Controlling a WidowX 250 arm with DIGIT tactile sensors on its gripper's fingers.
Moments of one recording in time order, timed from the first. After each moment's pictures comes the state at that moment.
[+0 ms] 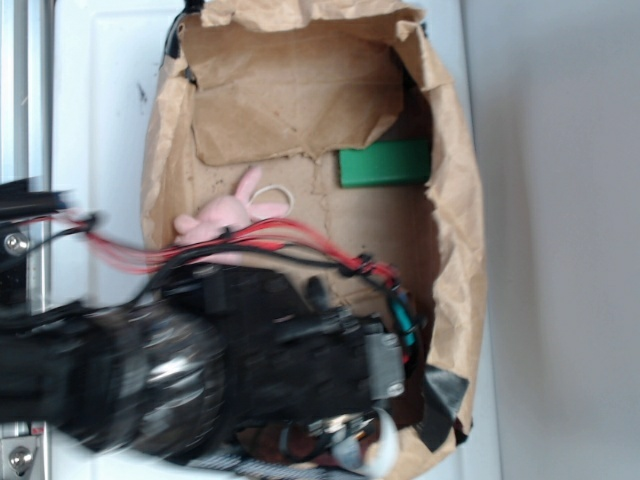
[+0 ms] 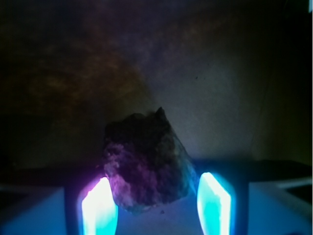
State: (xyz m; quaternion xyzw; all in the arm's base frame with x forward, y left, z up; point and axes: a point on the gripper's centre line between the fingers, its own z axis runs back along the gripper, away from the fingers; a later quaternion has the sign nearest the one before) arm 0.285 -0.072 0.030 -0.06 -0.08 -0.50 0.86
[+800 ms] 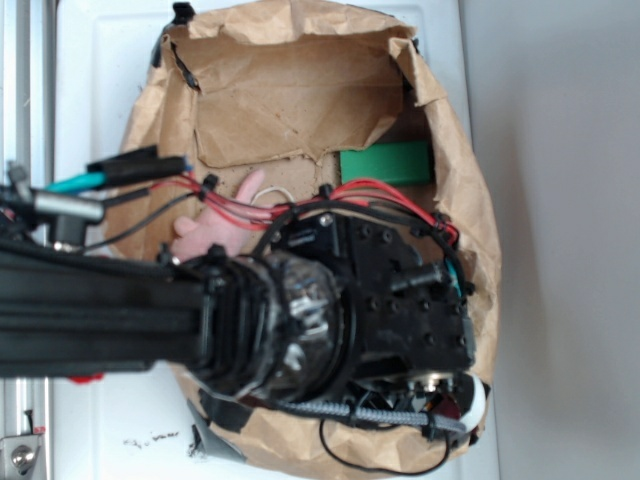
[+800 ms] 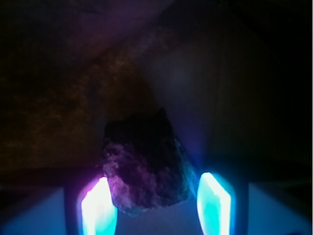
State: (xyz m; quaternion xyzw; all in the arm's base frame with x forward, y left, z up) arm 0.312 -0.043 0.029 -0.06 -0.06 -0.42 0.91
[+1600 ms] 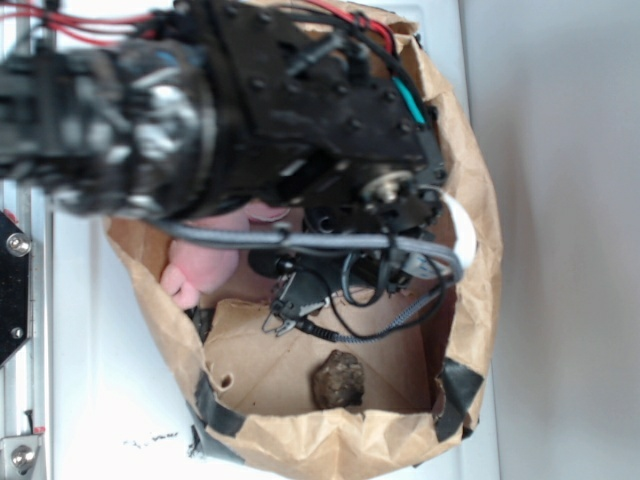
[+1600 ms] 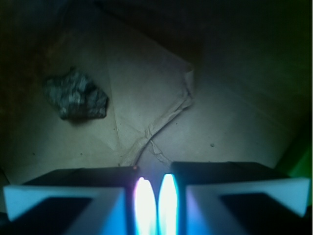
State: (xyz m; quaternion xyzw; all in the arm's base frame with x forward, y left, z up) arm 0.298 0.013 0.082 -0.05 -0.12 -0.29 0.95
